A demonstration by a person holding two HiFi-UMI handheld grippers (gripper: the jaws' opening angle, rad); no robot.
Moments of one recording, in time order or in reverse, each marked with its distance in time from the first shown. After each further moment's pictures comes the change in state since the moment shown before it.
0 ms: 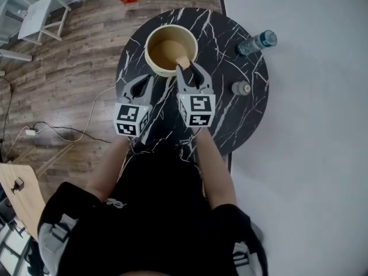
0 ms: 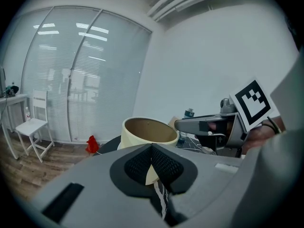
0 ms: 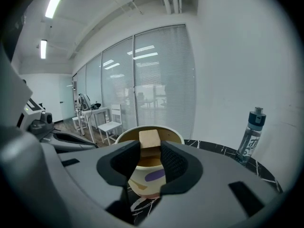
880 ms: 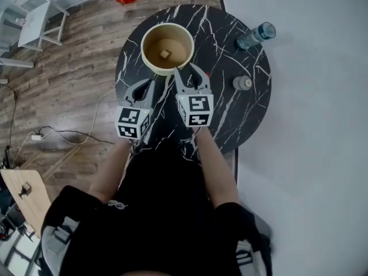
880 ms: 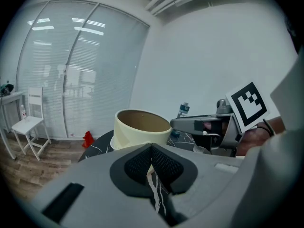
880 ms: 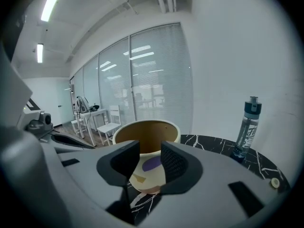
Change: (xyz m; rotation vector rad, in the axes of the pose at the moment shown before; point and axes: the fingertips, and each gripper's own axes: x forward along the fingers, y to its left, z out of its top) left arm 0.000 -0.014 -0.020 0.008 0.065 -0.044; right arm -0.005 -0.001 -0.021 0.058 0.004 -0.003
